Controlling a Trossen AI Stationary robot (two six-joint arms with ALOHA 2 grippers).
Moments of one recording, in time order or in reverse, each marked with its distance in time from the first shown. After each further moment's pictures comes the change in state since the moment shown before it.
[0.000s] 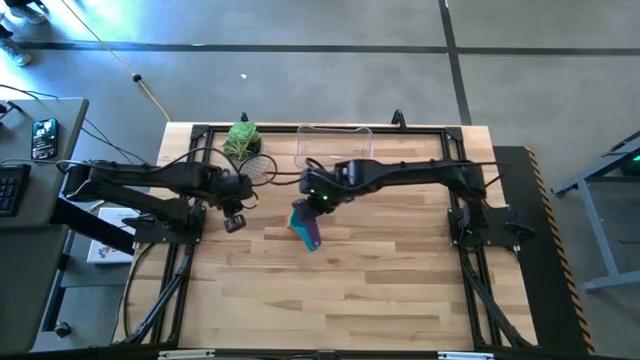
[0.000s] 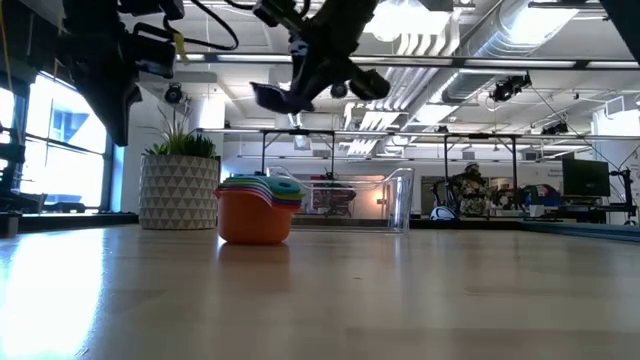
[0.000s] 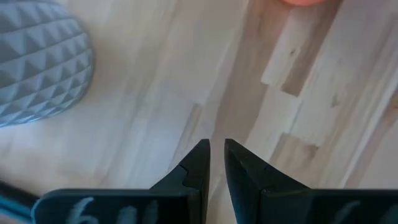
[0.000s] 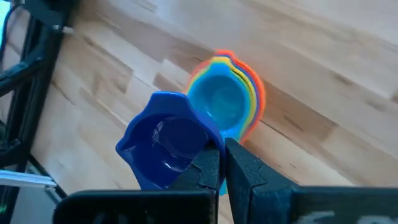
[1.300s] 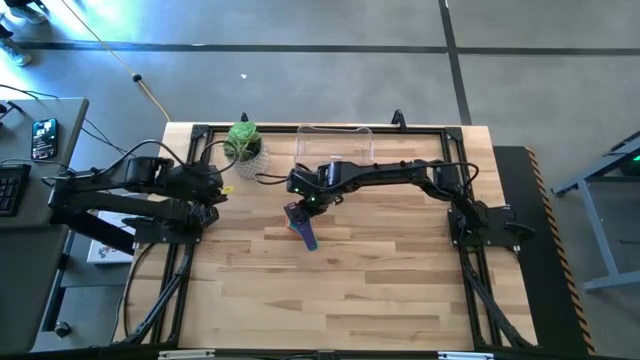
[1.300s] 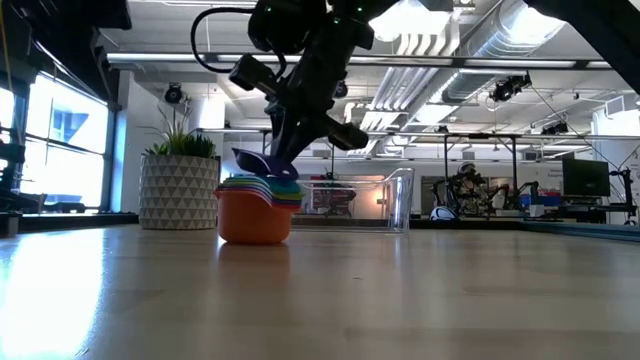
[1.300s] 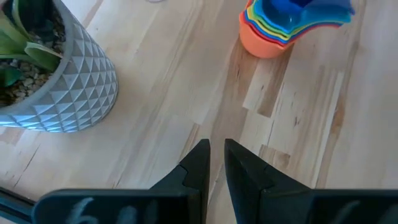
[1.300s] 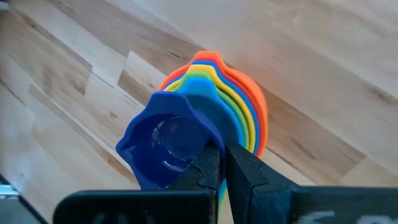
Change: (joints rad) left arm 0.002 -0.406 -0.001 -0.086 -0.015 0.014; right arm -0.052 0.199 0.073 0.025 -0.117 -0.064
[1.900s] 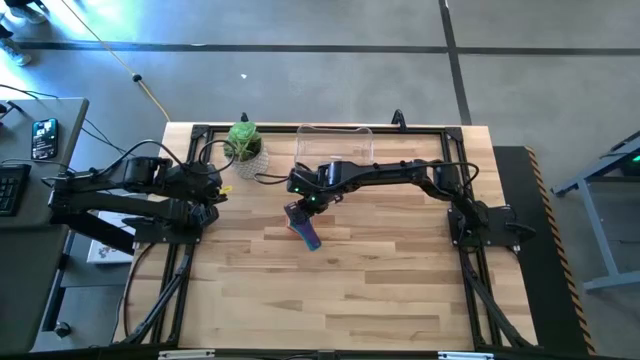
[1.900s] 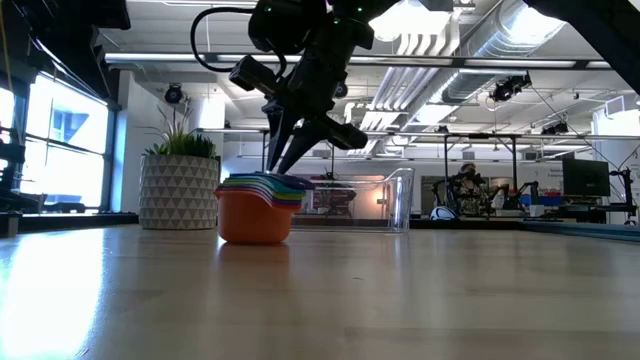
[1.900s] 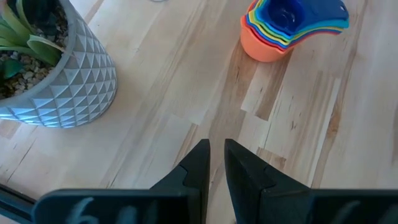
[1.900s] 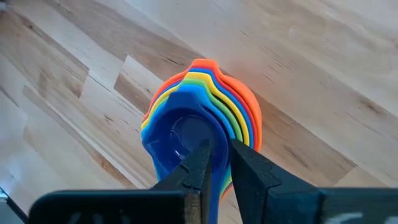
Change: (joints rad) left arm 0.000 -0.010 0.000 0.000 0.000 -0.043; right arm -0.001 0.000 0.000 0.000 0.024 -0.031
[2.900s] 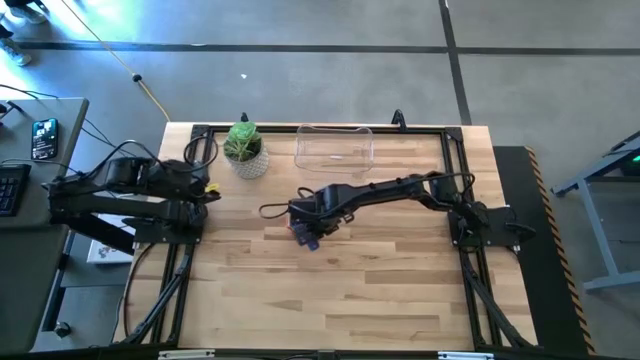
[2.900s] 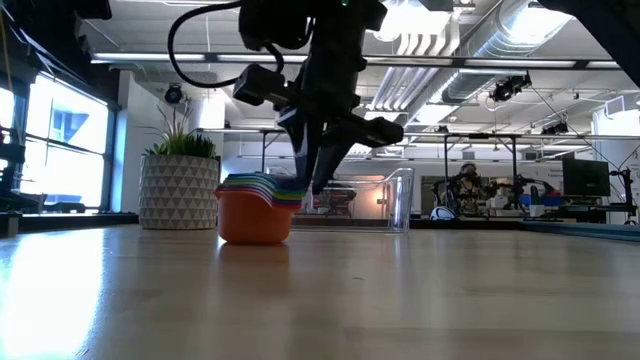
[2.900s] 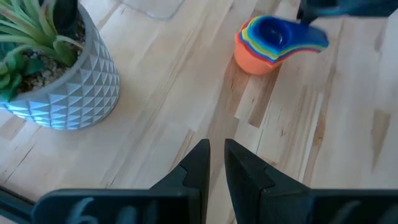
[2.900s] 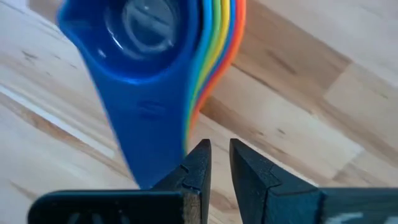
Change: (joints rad) left arm 0.000 -0.129 0.001 -0.036 0.000 -0.017; right arm 0.126 0.036 0.012 -0.181 0.054 0.151
